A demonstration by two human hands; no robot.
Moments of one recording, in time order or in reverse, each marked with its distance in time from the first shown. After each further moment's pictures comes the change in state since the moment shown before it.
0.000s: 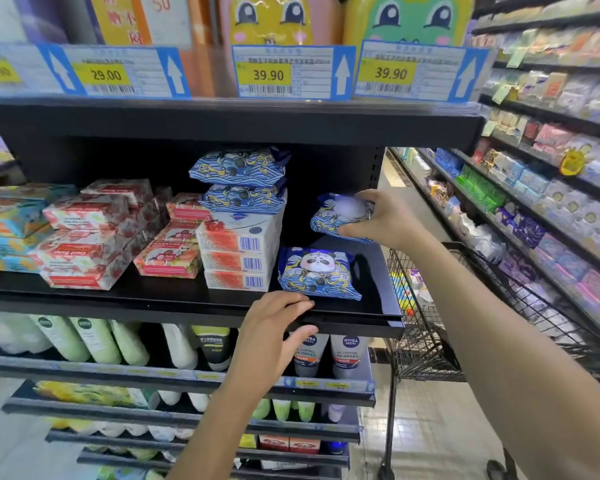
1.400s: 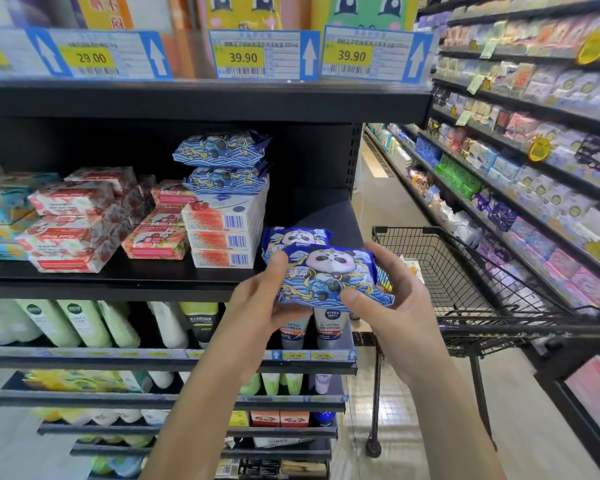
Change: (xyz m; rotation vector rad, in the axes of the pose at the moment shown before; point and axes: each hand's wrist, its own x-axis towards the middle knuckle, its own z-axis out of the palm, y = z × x) left_hand -0.007 0.093 -0.071 -1.169 -0.142 -0.635; right_hand -0.221 -0.034 0.031 1.098 0.169 0.128
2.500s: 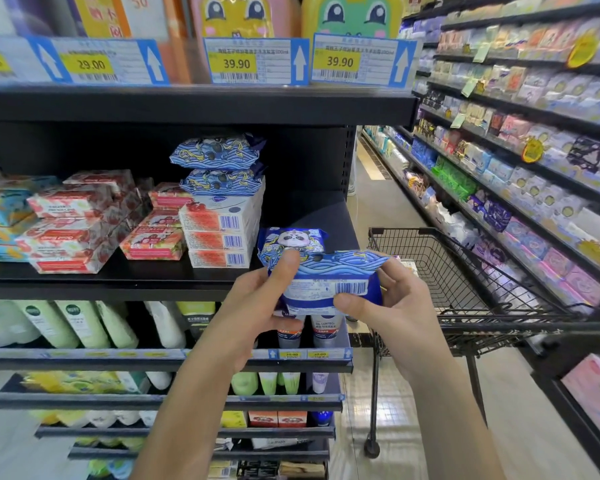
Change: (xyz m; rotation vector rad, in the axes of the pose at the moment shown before) left_hand -0.007 0.017 0.007 0.173 -0.045 -0.056; right_hand -0.009 -0.014 -0.005 -0.117 -0.094 -0.055
